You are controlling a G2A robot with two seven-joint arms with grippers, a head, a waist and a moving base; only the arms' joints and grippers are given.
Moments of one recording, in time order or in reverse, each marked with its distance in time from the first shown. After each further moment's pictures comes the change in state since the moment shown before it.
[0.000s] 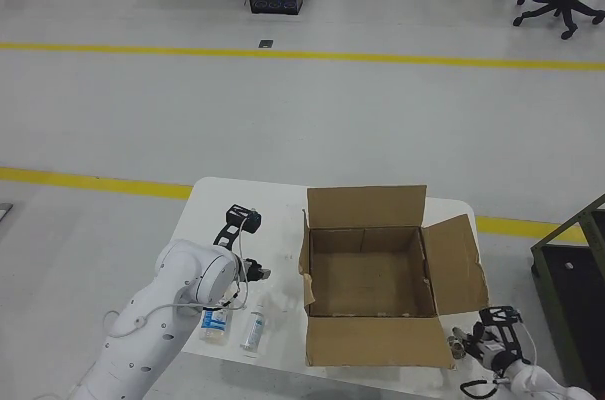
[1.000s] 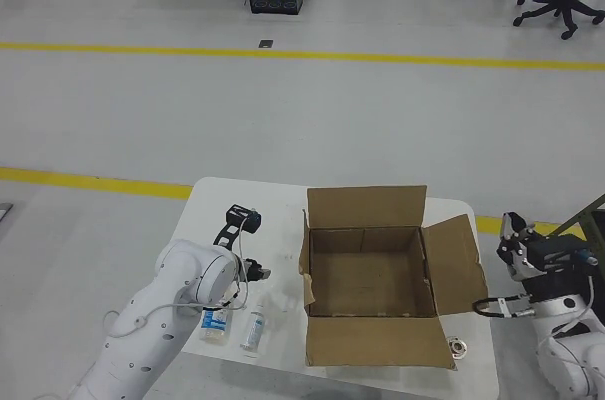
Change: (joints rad) left arm 0.000 0.000 0.000 0.000 0.000 0.000 0.000; right arm 0.166 -0.003 0.029 -0.333 -0.333 0.070 -0.464
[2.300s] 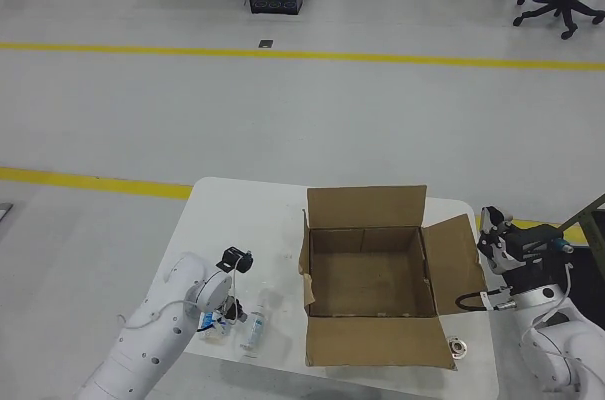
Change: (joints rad) left arm 0.024 0.021 0.059 0.254 -0.025 -0.192 -0.103; right arm 0.043 -0.004 -0.057 -0.007 0.017 0.012 0.051
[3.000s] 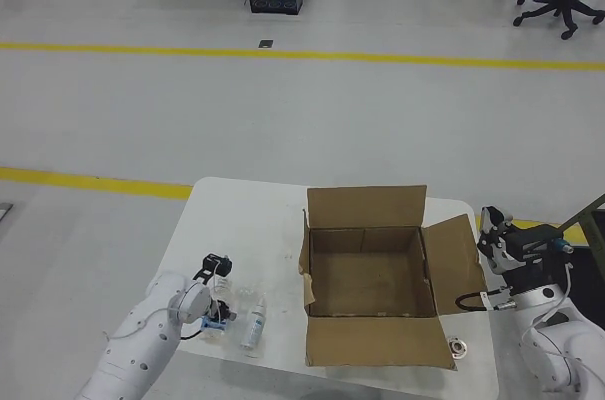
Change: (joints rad) left arm 0.093 0.018 -0.101 0.167 -0.001 -0.013 0.272; right arm 0.000 0.000 0.000 0.000 0.000 0.000 0.000
